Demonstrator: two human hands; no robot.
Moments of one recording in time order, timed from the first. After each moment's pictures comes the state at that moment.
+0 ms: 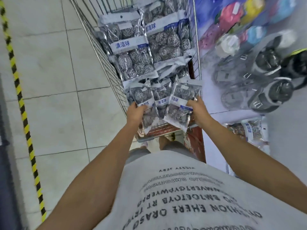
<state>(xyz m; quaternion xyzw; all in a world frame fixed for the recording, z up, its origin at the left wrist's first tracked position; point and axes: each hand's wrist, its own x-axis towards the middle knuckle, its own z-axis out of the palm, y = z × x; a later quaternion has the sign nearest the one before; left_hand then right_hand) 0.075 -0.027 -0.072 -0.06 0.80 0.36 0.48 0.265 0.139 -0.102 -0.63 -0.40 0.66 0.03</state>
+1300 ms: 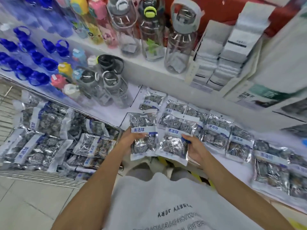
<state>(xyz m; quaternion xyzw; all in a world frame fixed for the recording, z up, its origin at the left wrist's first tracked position) 0.353 0.013 -0.056 0.33 0.59 0.14 0.72 0.650 -0.117 -0.028 -0.63 0.07 0.64 0.44</state>
